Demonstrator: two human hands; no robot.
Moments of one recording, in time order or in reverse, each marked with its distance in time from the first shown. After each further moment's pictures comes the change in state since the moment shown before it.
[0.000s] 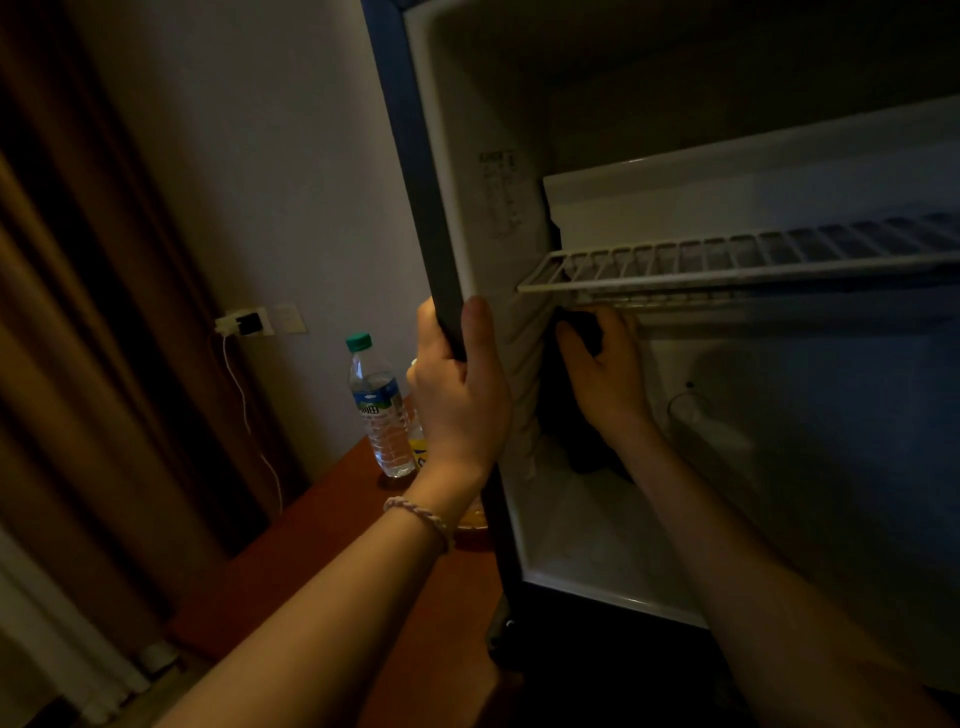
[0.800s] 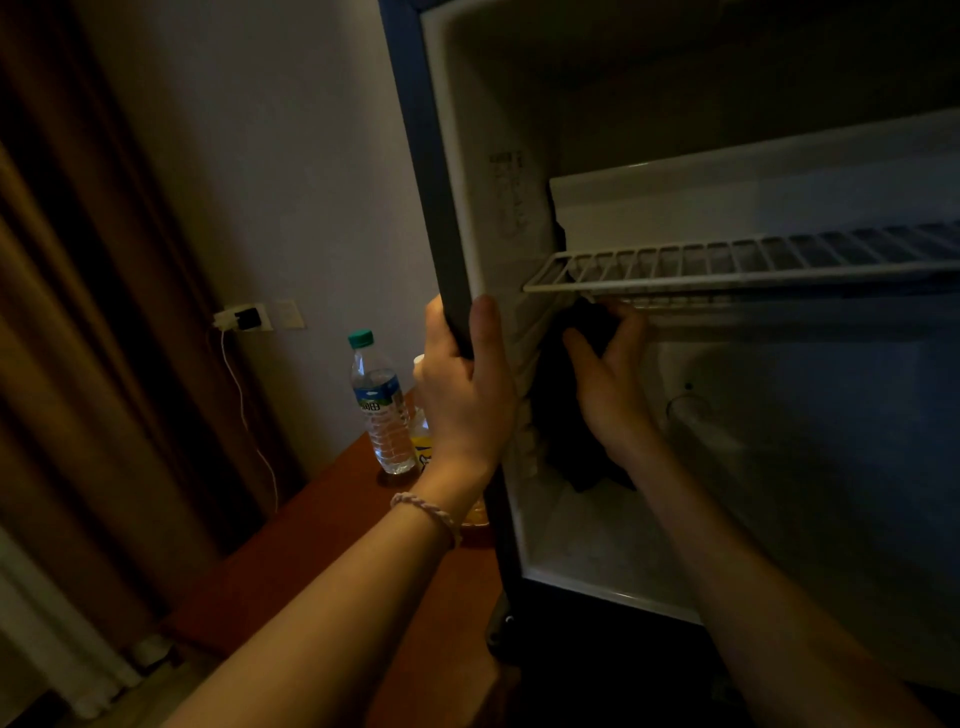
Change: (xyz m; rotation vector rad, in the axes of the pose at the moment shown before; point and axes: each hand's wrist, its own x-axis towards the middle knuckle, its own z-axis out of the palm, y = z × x) left_hand 0.000 0.000 0.000 0.000 -0.013 -0.024; right_hand -0.016 -0.010 -0.003 0.141 -0.006 0.093
